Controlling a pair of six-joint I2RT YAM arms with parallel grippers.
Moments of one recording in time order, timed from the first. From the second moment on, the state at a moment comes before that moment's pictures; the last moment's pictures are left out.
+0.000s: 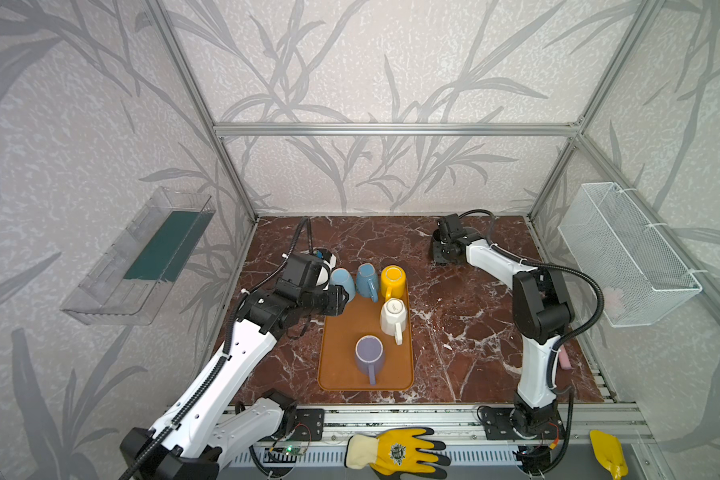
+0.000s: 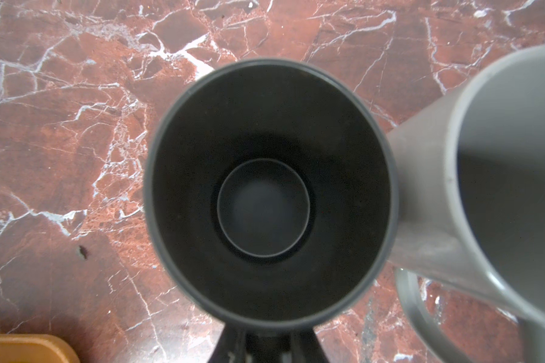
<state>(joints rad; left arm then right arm) -0.43 1.03 1.08 -0.90 0.14 -0.33 0.34 2.03 1.54 -0.47 0.21 0.29</state>
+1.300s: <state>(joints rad) -0.44 1.04 1.08 -0.92 0.14 -0.34 0.33 2.05 1.57 -0.48 0.21 0.29</state>
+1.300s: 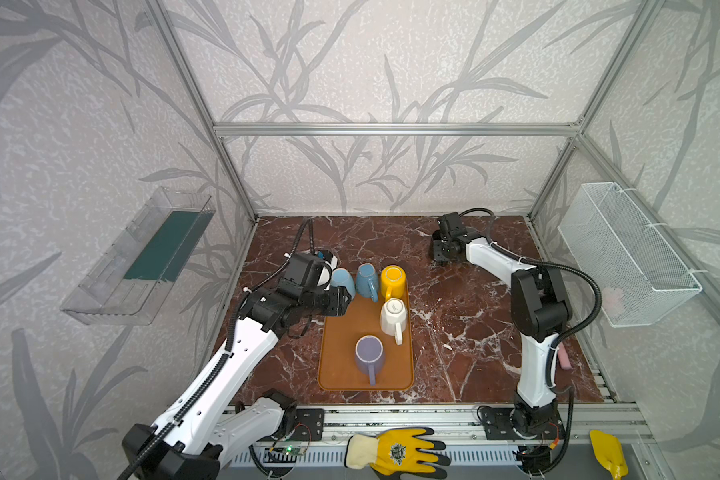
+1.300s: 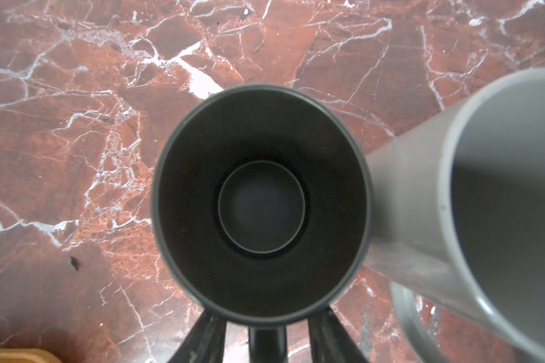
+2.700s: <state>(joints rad) -0.39 1.23 0.90 -0.70 -0.01 -0.51 0.38 1.24 0.87 -0.37 0.00 0.36</state>
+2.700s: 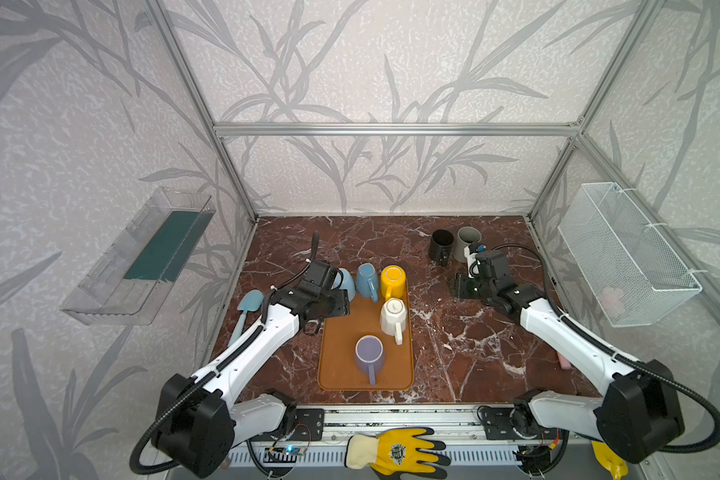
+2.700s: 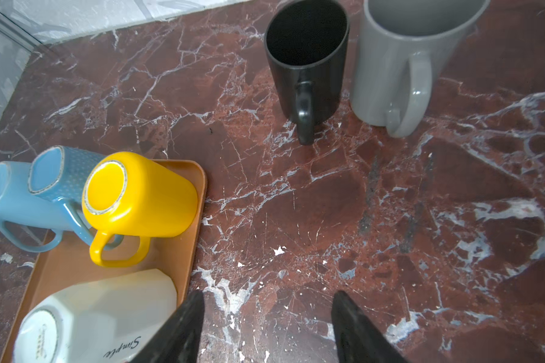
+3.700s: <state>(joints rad) -0.30 1.47 1.02 -0.67 -0.03 -0.41 0.28 1.08 0.82 -0.45 0.03 0.34</state>
